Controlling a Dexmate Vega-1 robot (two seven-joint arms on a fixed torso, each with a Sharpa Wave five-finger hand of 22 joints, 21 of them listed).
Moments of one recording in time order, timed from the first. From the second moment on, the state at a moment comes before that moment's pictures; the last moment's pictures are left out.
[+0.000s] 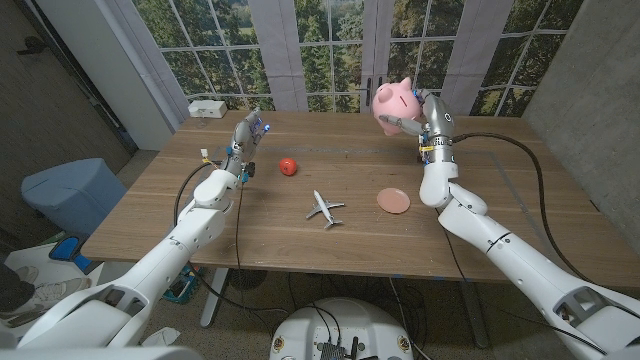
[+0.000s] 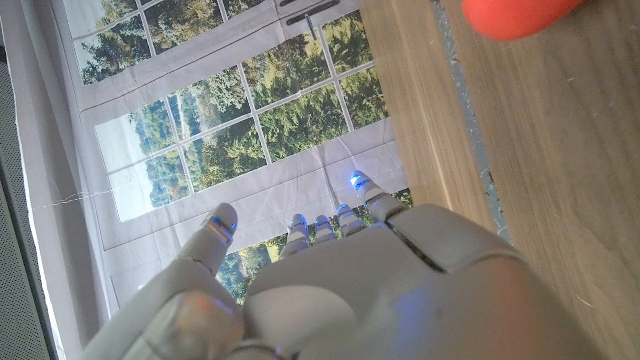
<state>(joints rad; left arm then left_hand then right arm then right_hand) 0.78 0.49 0.37 -1.26 -0.59 -0.37 0.00 0.04 0.08 0.70 -0.01 0.20 -0.05 -0.04 0.18 0.17 -0.13 -0.05 0.19 0.17 -0.12 -0.03 0.18 0.17 0.10 -0.02 0.20 0.17 -0.80 -0.55 -0.52 -1.63 -0.45 -0.08 -0.77 0.85 -0.30 0.26 -0.16 0.20 0.62 0.22 0.58 0.23 0.77 0.23 0.55 0.57 0.80 0.19 0.71 1.13 0.62 0.06 1.14 0.17</state>
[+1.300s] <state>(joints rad) 0.79 0.49 0.36 -1.28 -0.59 -0.35 0.01 0.04 0.08 0.70 -0.01 0.20 -0.05 -0.04 0.18 0.17 -0.13 -0.05 0.19 0.17 -0.12 -0.03 0.18 0.17 0.10 -0.02 0.20 0.17 -0.74 -0.64 -0.61 -1.71 -0.35 -0.31 -0.41 0.85 -0.30 0.26 -0.16 0.19 0.62 0.22 0.58 0.23 0.77 0.23 0.53 0.59 0.80 0.19 0.70 1.16 0.62 0.06 1.14 0.17</state>
